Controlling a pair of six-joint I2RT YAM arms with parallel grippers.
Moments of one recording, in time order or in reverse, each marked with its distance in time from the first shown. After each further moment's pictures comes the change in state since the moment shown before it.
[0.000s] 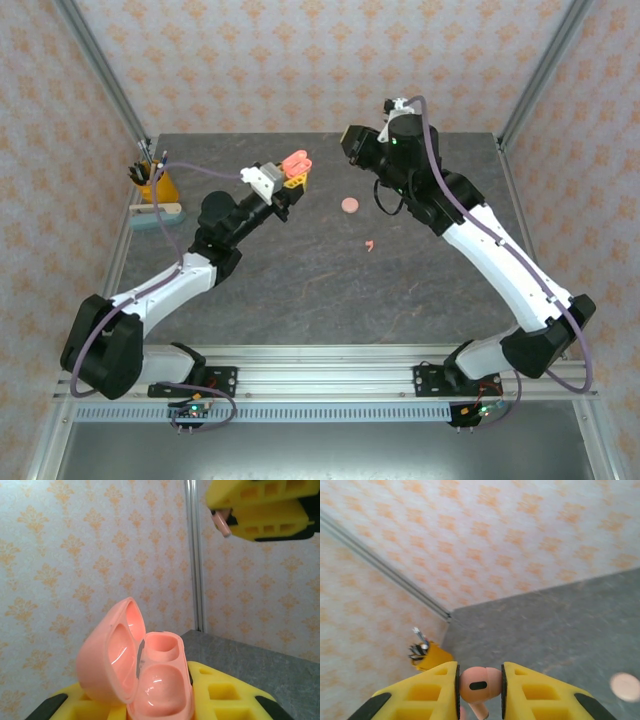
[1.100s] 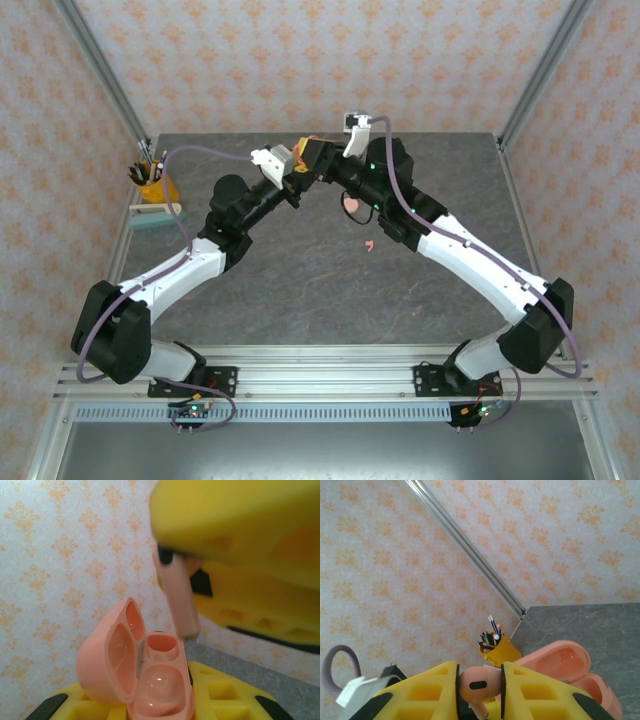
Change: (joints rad) left arm -0.031 0.080 0.144 -0.068 -0.034 -0.074; right arm 0.090 0.032 -0.220 0.459 -0.191 -0.018
